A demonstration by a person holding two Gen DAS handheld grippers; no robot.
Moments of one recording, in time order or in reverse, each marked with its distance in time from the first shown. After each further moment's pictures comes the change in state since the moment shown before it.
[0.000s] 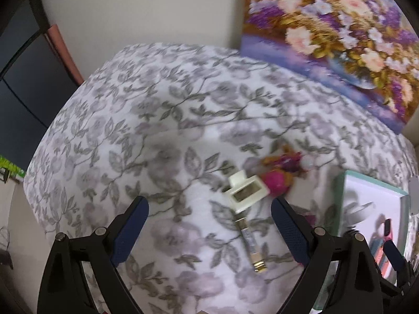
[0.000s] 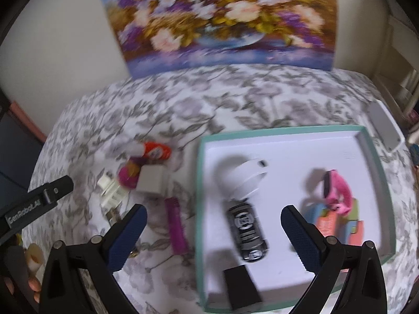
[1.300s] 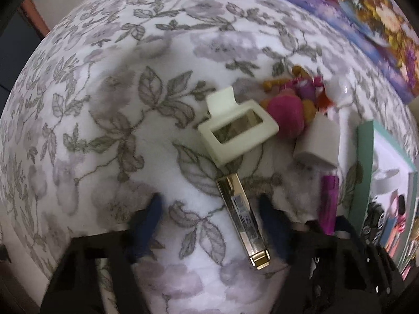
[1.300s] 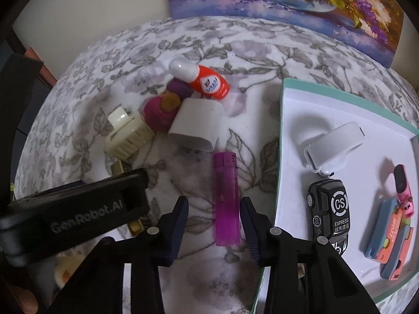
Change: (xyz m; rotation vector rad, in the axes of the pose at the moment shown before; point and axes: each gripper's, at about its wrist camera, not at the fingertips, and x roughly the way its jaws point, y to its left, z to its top) left arm 0.098 -0.031 -0.036 0.022 0.281 -0.104; right arm 0.073 0.059 -0.037 -0.186 0.172 0.052
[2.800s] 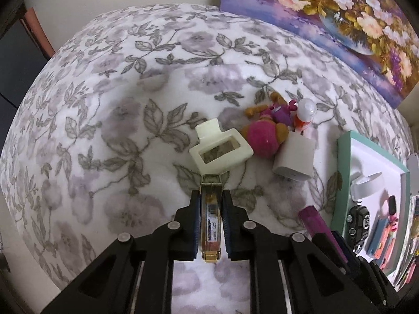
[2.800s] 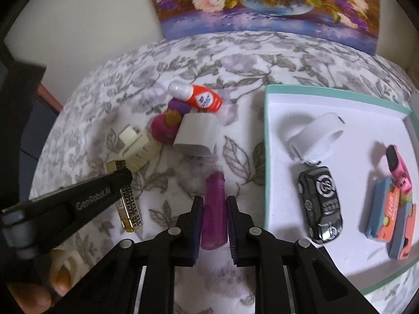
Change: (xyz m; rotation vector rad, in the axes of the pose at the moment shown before) left arm -0.046 -0.005 -0.005 0.018 -0.138 -0.011; right arm -0.034 -0.020 -0.008 0.119 -0.093 0.067
